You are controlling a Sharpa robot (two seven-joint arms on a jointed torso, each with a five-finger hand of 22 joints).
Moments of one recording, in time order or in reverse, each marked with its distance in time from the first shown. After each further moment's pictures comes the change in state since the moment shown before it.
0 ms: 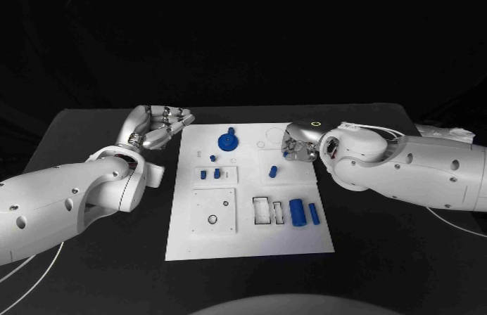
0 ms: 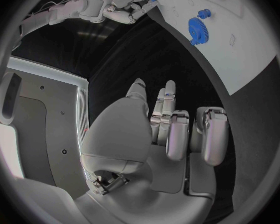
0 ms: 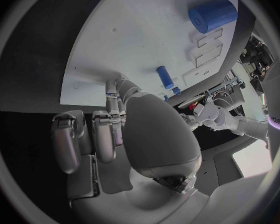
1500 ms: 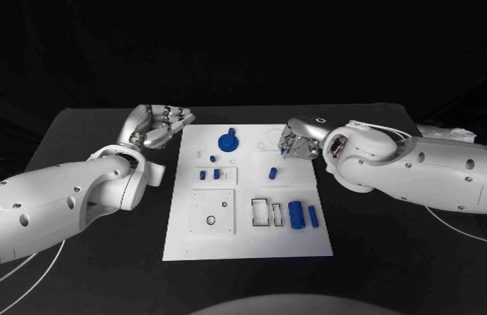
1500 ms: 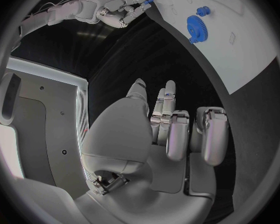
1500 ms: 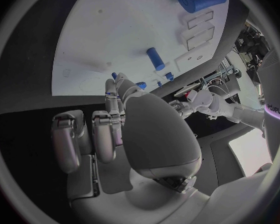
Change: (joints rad) left arm 0.000 0.007 0.000 -0.014 0.000 0.002 0.000; left_hand 0.005 0.005 0.000 0.000 0.000 0.000 0.000 0.000 0.000 0.000 0.000 0.000 0.000 0.000 0.000 0.000 0.000 0.000 0.000 0.000 0.000 0.000; right arm 0.012 -0.038 0.006 0.062 0.067 -0.095 0.036; right_hand 0.013 -0.001 0.008 -0.006 -0.003 0.013 0.000 0.006 0.000 0.010 0.003 0.000 -0.002 0.000 0.000 0.000 0.001 0.000 0.000 0.000 0.000 0.000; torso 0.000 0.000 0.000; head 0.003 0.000
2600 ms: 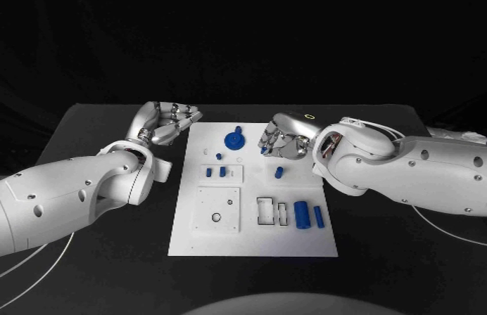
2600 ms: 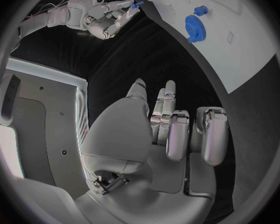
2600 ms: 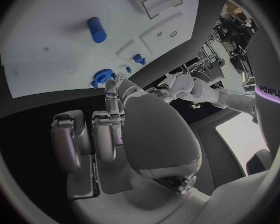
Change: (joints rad) left arm -0.003 0.008 0.000 -0.016 0.000 0.003 0.000; left_hand 0.000 0.000 0.000 0.000 0.000 0.000 0.000 0.000 0.000 0.000 0.000 0.000 0.000 0.000 0.000 0.000 0.000 0.000 0.000 0.000 0.000 0.000; right arm 0.032 0.059 0.006 0.093 0.116 -0.045 0.060; right_hand 0.004 -0.004 0.005 -0.005 -0.001 0.004 0.006 -0.005 0.006 0.006 0.006 0.000 0.000 0.000 0.000 0.000 0.000 0.000 0.000 0.000 0.000 0.001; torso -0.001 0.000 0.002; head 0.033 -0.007
